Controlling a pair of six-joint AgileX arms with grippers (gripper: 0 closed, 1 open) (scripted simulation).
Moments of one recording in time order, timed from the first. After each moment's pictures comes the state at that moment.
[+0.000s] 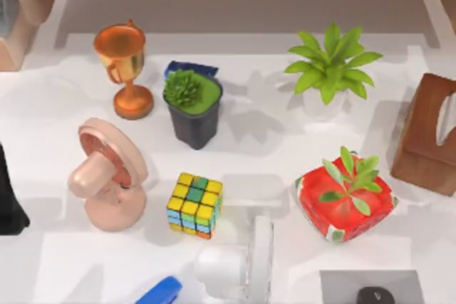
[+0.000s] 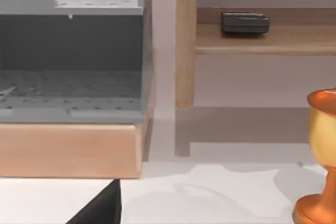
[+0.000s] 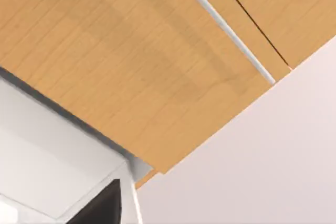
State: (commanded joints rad) left arm 0.00 0.00 0.00 0.00 0.00 0.00; right arm -0.43 1.44 0.50 0.97 -0.10 -0.80
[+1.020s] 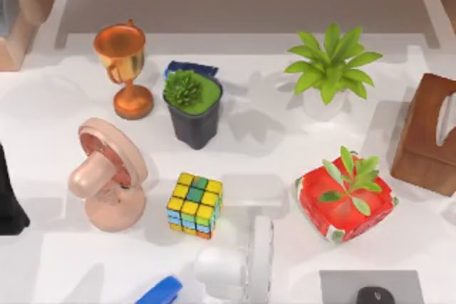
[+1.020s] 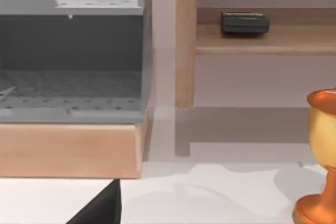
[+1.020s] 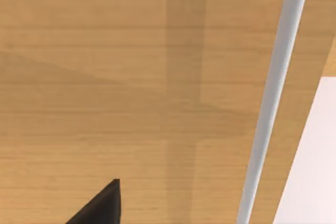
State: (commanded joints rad) left arm 0.00 0.00 0.00 0.00 0.00 0.00; right arm -0.53 2.00 0.32 1.68 -0.20 -1.56
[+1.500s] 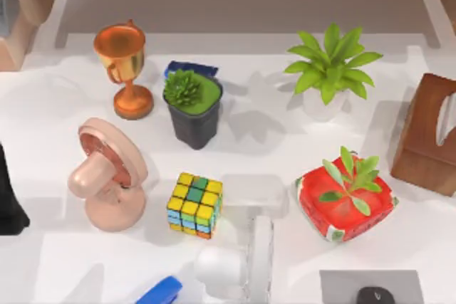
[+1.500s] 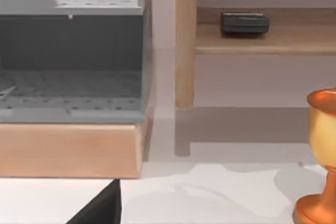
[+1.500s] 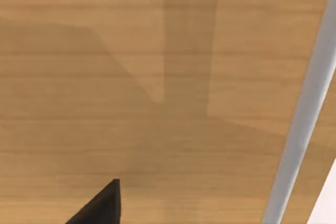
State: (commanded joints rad) left arm 0.00 0.00 0.00 0.00 0.00 0.00; right arm -0.51 2.03 0.42 1.61 -0.18 -1.56
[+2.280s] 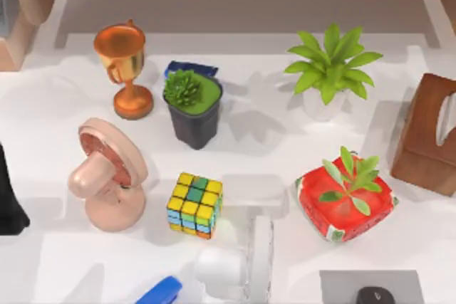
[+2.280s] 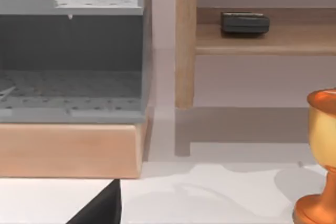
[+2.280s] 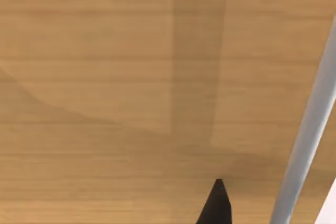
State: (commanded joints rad) left arm 0.00 0.00 0.00 0.00 0.00 0.00; right arm -0.51 2.03 0.42 1.61 -0.18 -1.56
